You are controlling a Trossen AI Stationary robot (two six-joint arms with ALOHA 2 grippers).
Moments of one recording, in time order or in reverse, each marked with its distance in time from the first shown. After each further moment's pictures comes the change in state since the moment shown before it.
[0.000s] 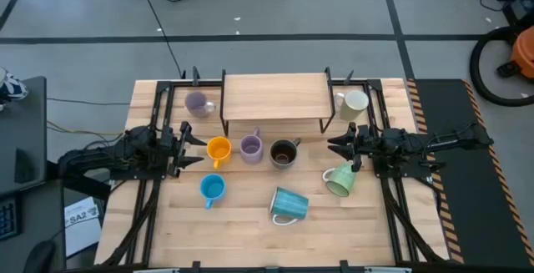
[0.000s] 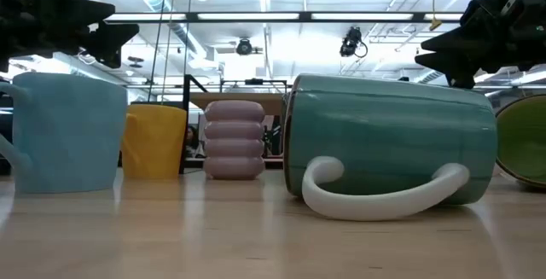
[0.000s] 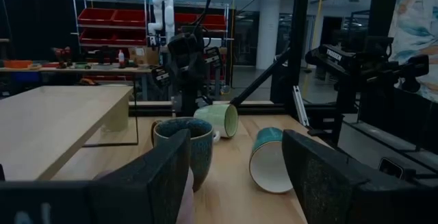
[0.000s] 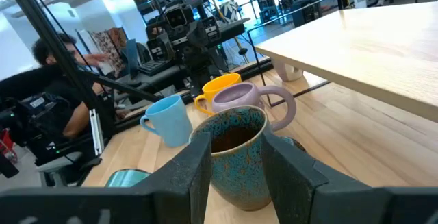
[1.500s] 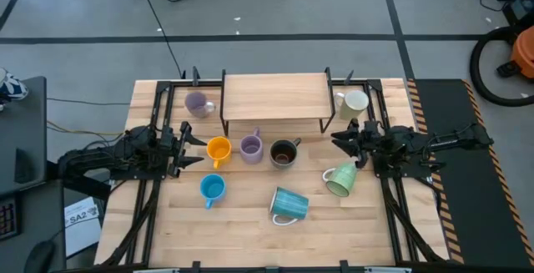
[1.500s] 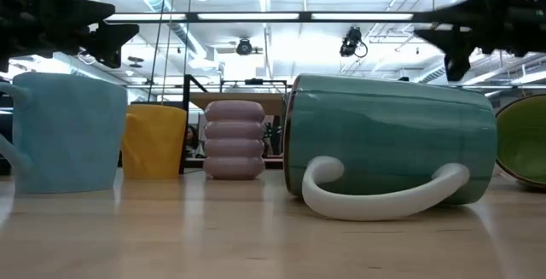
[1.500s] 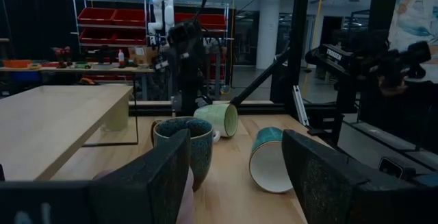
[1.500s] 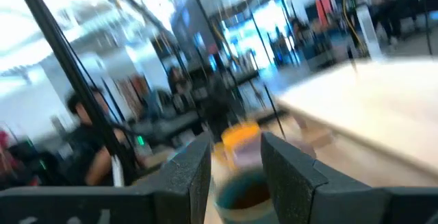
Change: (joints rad) left arm 0.000 0.001 0.000 -0.001 0.000 0.000; right arm 0.000 0.000 0.000 0.232 0.008 0.000
